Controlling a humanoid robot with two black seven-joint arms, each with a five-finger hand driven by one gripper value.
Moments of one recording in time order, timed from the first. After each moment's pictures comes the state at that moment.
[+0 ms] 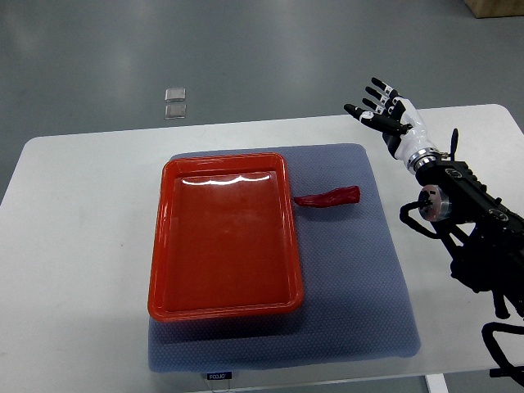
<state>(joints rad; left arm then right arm) -0.03 0.00 -0.05 -0.11 0.12 -0.16 0.04 0.62 -0.09 1.14 0.78 -0.73 -0.04 0.19</state>
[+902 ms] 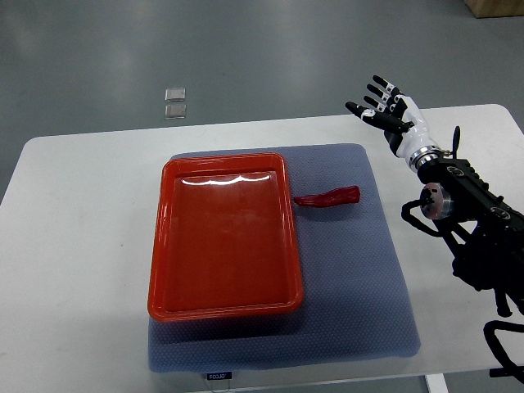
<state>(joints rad) -0.03 0.00 -0.05 -0.10 0.12 -0.15 0.03 0.63 -0.10 1.14 0.78 -0.73 -0.04 0.19</state>
